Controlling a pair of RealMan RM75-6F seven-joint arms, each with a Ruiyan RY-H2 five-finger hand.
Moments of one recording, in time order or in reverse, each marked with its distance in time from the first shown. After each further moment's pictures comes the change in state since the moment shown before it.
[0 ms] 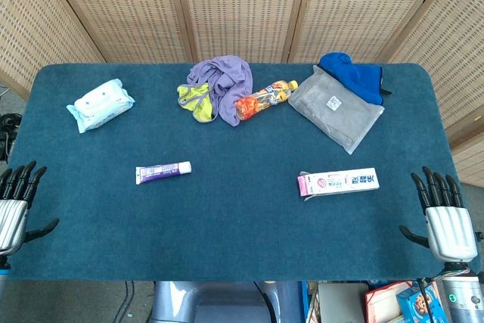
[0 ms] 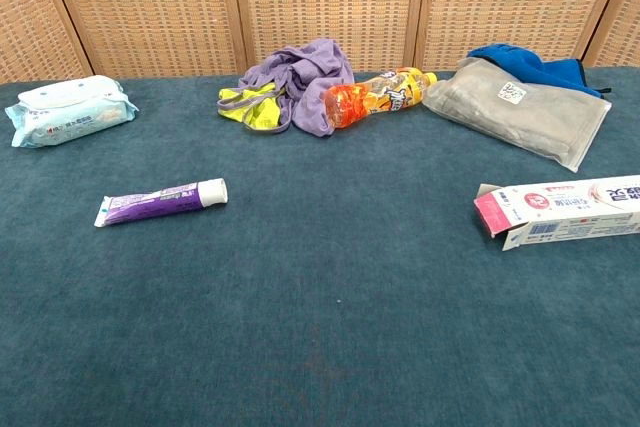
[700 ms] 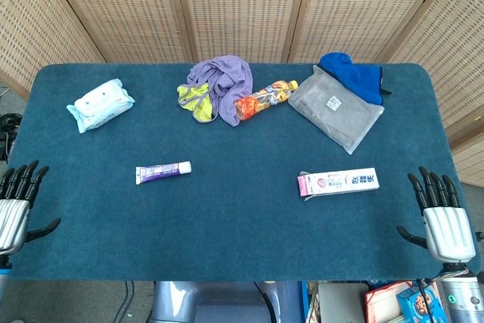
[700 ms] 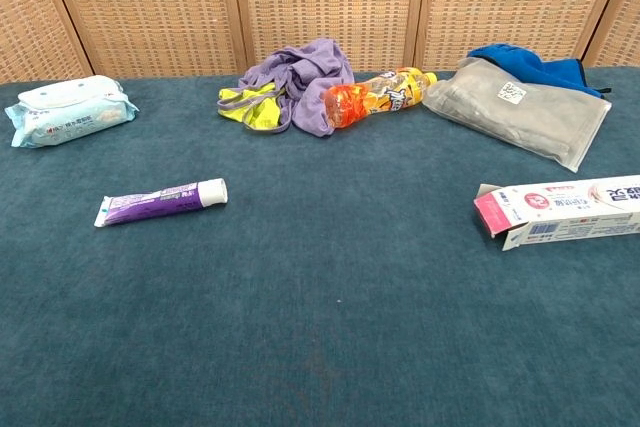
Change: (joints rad) left arm -0.003 -0.002 -0.001 0.004 0.009 0.004 -0.008; right arm 0.002 -0.003 -0.008 0.008 -0.027 0.004 0.020
